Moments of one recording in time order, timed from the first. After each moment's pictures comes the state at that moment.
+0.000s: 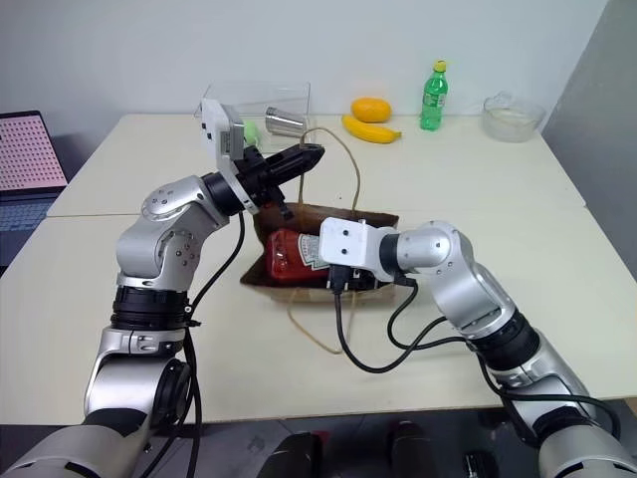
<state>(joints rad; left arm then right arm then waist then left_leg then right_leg) -0.86 0.40 0.06 0.20 -0.46 0.36 -0.85 -0.79 -0.48 0.43 -0.26 -0.09 0.56 1.00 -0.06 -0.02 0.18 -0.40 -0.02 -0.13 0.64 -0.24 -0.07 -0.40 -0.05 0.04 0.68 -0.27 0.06</state>
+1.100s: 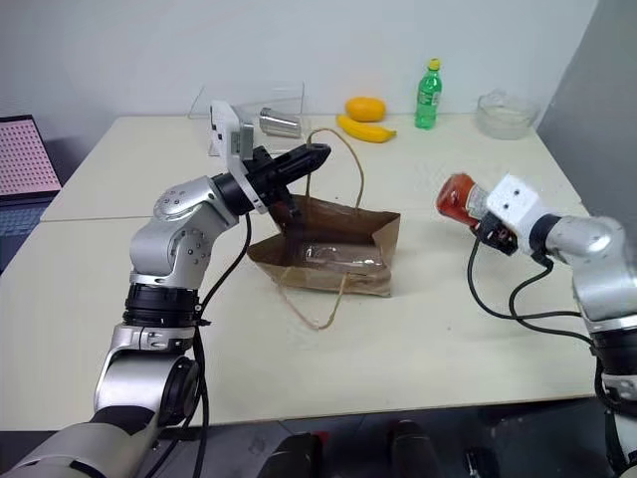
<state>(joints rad) -0.88 0.37 0.05 0.24 -0.44 0.34 -0.84 -0.59 -0.90 0.15 0.17 -0.12 0.27 0.70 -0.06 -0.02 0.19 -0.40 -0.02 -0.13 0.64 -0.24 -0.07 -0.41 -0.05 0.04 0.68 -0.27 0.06</state>
